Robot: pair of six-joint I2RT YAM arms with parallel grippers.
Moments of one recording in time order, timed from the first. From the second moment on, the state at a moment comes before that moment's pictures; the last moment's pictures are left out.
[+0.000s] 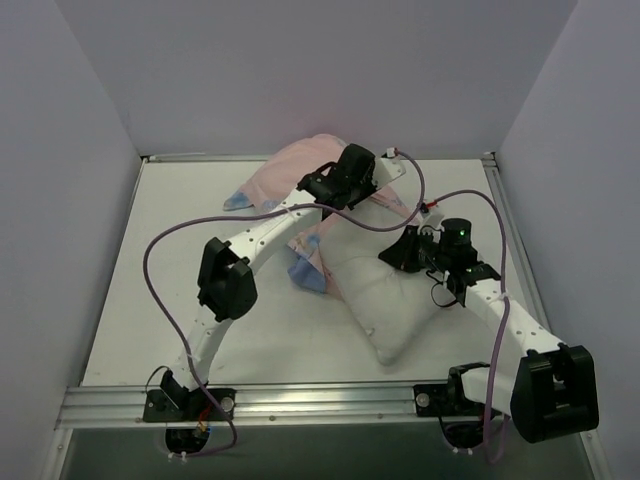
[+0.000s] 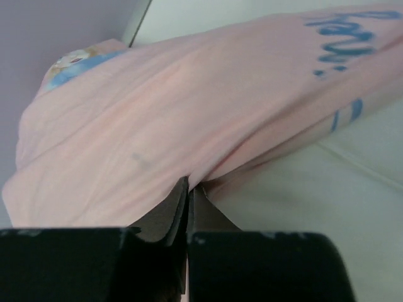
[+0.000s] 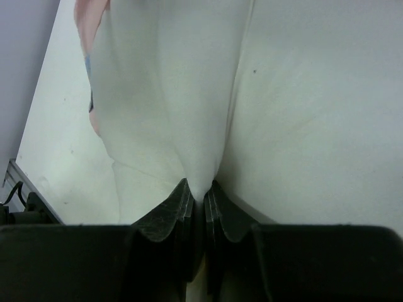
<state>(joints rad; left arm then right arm) -0.79 2.23 2.21 -0.60 -0.17 0.46 0.18 1.15 0.62 -0.02 -0.56 0.38</state>
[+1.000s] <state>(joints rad) -0.53 1.98 1.91 -0.60 -0.10 0.26 0.26 1.39 1.51 -0.55 -0.22 0.25</state>
